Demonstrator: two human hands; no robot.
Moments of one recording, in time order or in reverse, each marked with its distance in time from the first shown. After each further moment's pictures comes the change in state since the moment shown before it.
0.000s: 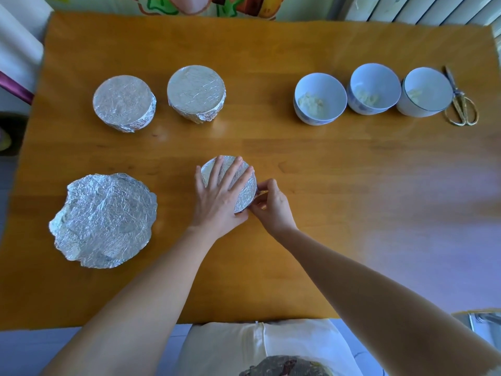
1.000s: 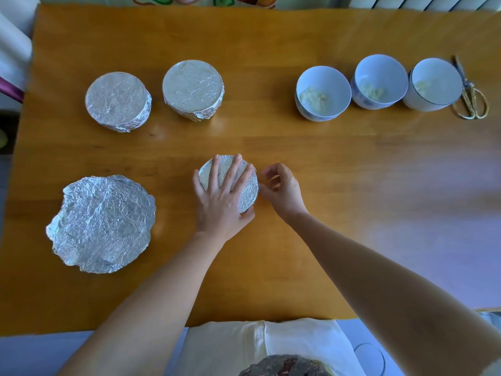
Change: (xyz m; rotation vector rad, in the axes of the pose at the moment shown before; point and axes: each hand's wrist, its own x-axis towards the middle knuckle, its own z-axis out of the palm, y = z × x) left_hand 0.003 0.009 0.007 0.070 -0.001 -0.094; right_hand 0.031 -0.004 -0.022 0.126 0.049 0.066
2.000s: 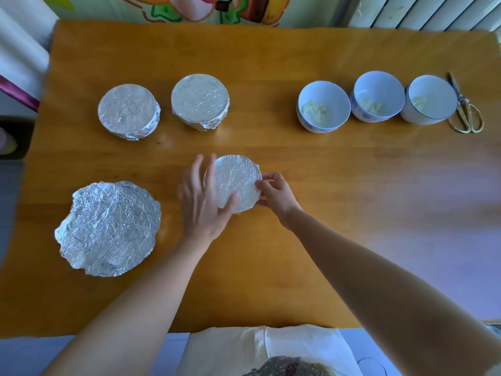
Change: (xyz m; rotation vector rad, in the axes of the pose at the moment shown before) left_hand -0.002 -0.024 -0.013 -0.507 0.226 -0.284; right_hand 0.007 -0.031 0.008 0.441 -0.134 0.403
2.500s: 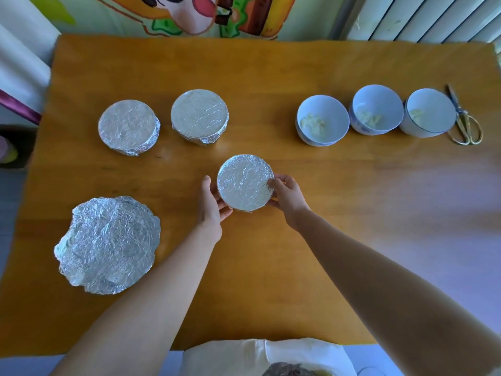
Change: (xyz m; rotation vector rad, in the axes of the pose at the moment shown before) left_hand 0.048 0.037 -0.004 -1.169 -0.194 -1.122; right_hand 0.028 -0.021 -0.017 0.088 0.104 0.062
